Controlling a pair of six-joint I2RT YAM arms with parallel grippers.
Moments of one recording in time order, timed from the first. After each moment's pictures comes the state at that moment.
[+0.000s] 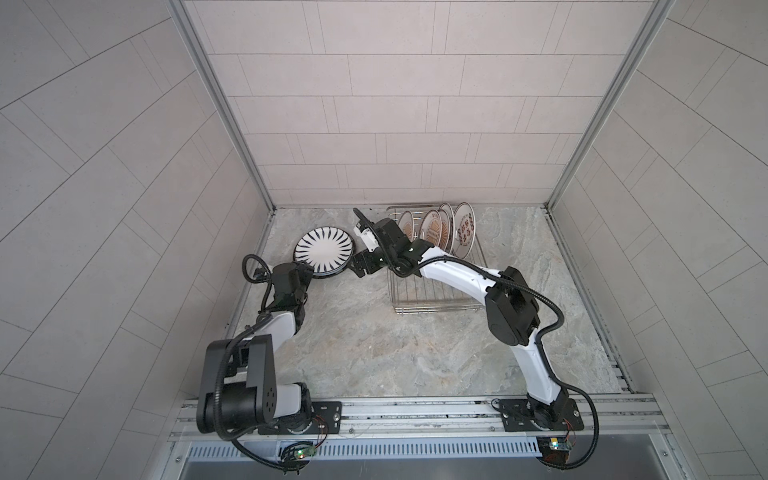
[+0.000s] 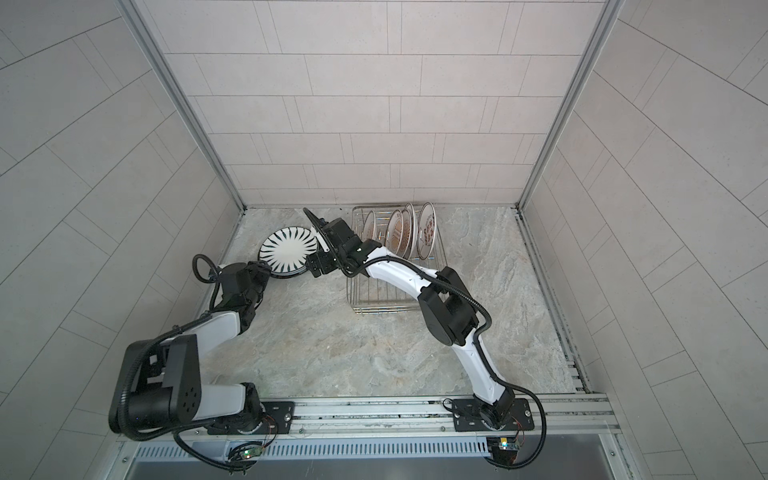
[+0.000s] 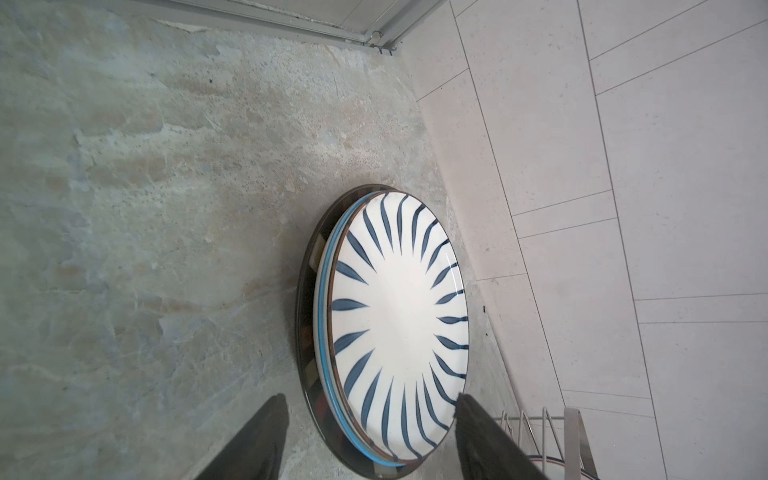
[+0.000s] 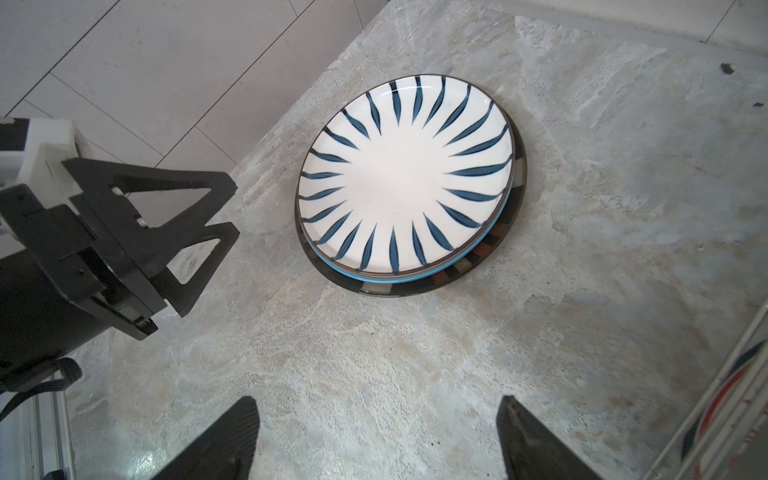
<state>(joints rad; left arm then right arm) 0.13 1.32 0.46 0.38 -0.07 -1.08 0.78 2.16 1.86 -0.34 -0.20 0.24</state>
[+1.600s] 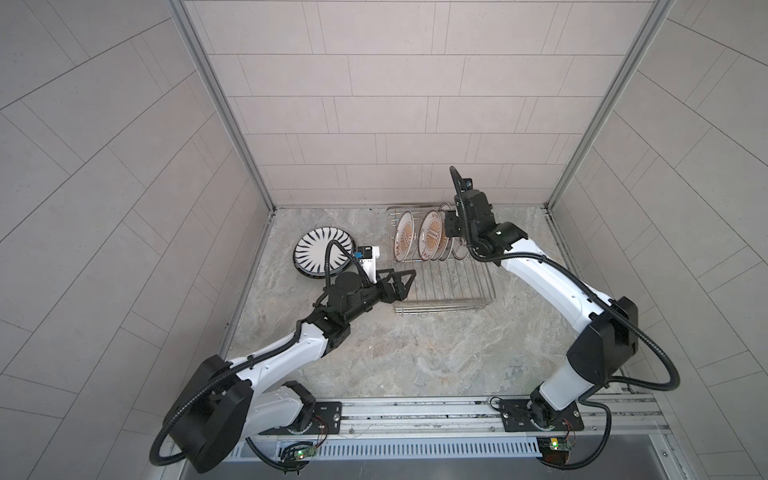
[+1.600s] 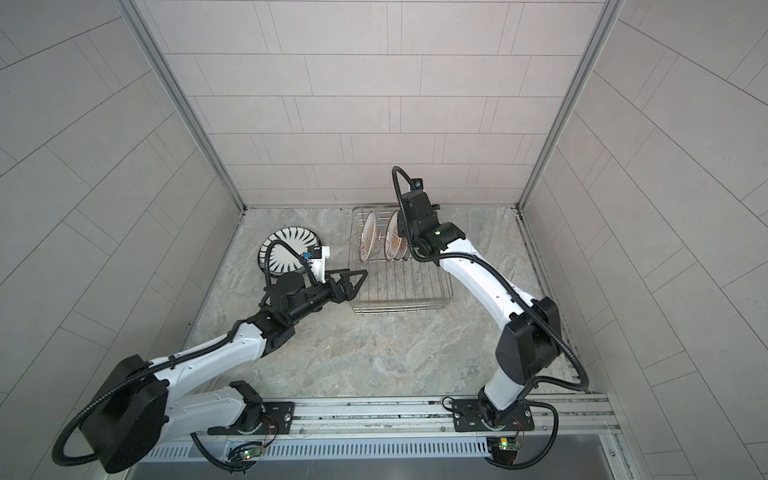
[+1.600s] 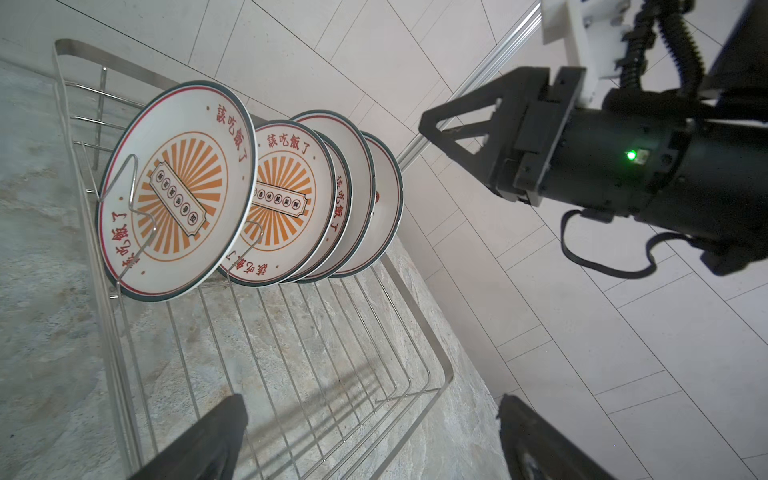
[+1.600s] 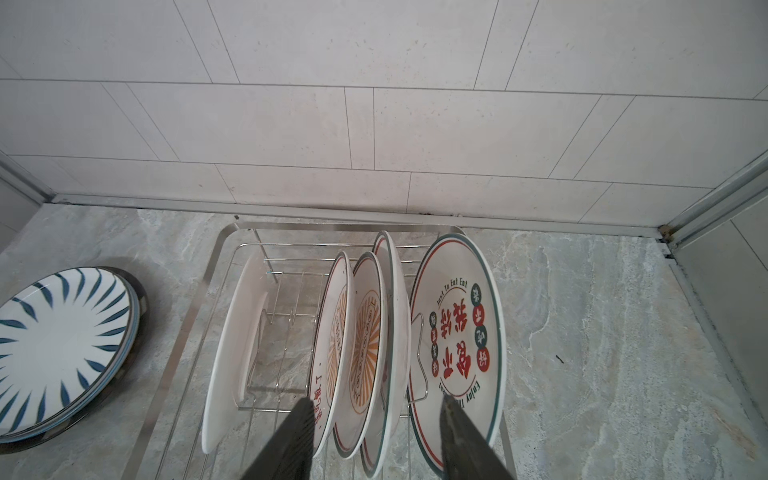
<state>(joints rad) -0.63 1.20 0.53 0.52 0.19 -0.69 0.48 1.67 1.58 -0.50 0.38 0.27</state>
